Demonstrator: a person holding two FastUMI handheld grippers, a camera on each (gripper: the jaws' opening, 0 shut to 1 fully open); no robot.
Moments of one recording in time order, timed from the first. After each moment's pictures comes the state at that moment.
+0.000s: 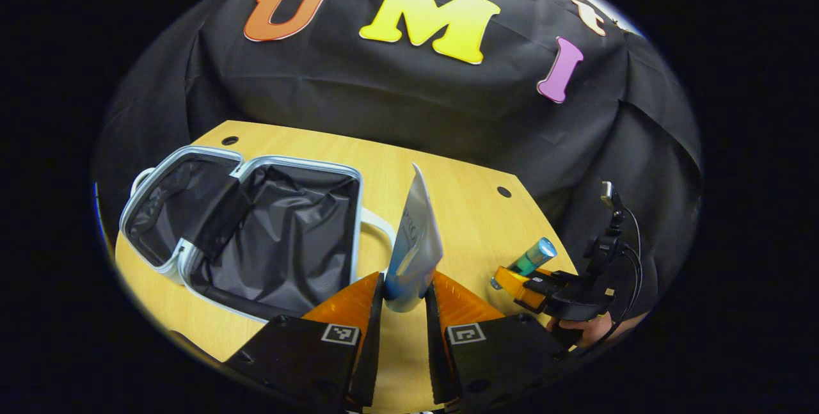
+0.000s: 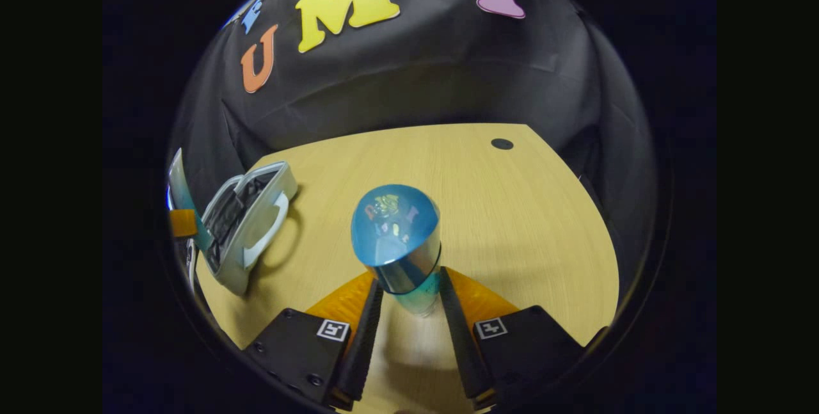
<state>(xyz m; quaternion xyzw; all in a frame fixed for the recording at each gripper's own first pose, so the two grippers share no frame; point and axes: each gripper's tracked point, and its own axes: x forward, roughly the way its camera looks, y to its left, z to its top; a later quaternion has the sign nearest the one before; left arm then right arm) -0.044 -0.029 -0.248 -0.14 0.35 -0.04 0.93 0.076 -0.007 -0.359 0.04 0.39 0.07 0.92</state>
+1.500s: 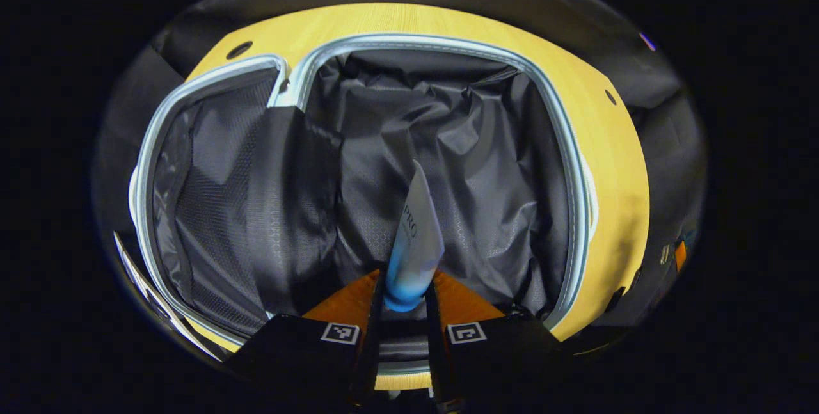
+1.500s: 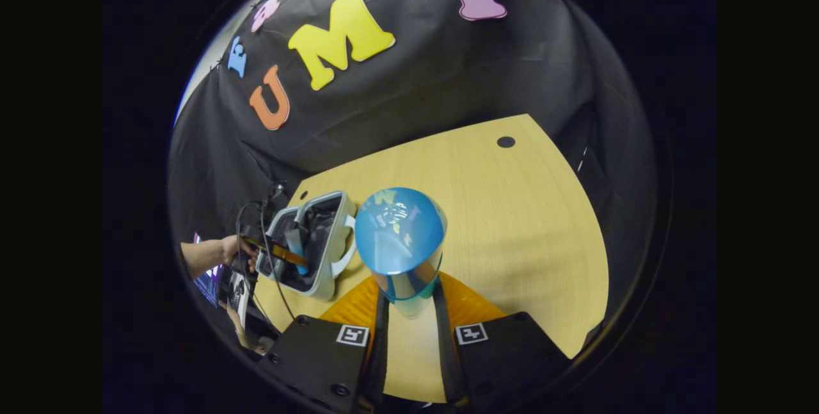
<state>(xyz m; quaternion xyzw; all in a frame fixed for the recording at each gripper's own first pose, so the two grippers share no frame) -0.021 0.138 -0.382 -0.07 0.68 -0.04 0.73 0.009 -0.005 -0.205 0.16 0.42 0.12 0.88</state>
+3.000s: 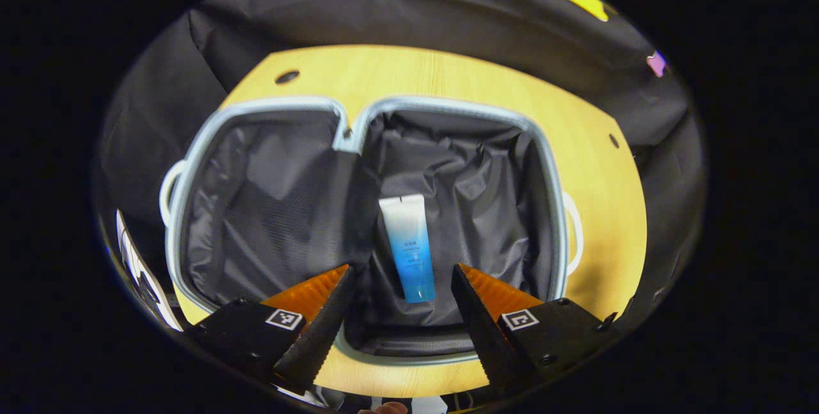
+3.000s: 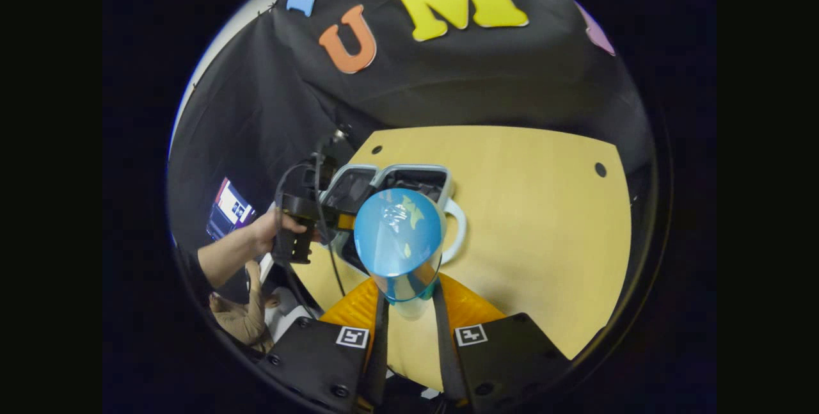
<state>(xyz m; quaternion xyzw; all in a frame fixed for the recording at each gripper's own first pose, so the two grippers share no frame) -0.008 0.160 -0.296 -0.09 0.54 0.02 0.84 0.009 0.189 -0.172 0.07 0.50 0.32 0.80</state>
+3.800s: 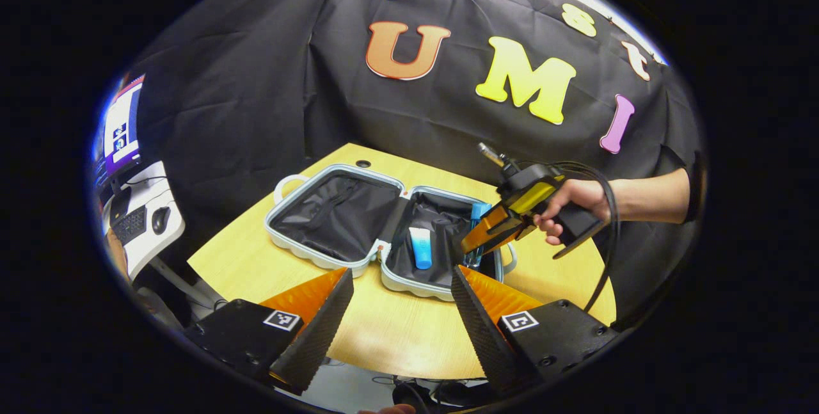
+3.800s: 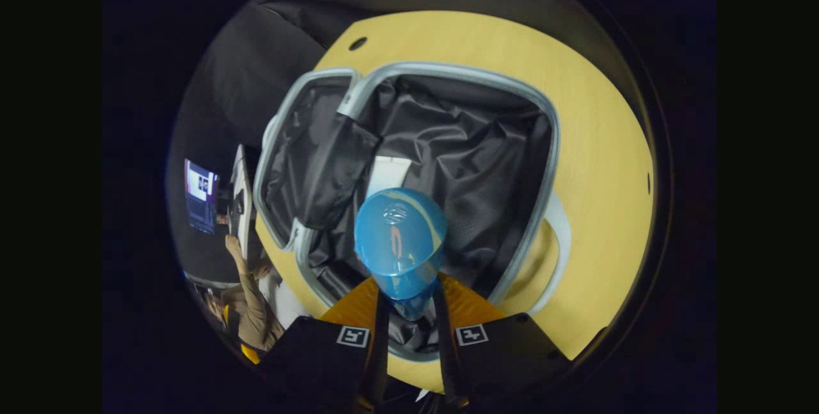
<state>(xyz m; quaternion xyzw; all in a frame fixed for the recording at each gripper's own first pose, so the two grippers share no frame) -0.190 0.170 -0.166 -0.14 0.28 0.12 0.94 0.052 0.339 -0.361 -0.04 0.71 0.26 0.66</state>
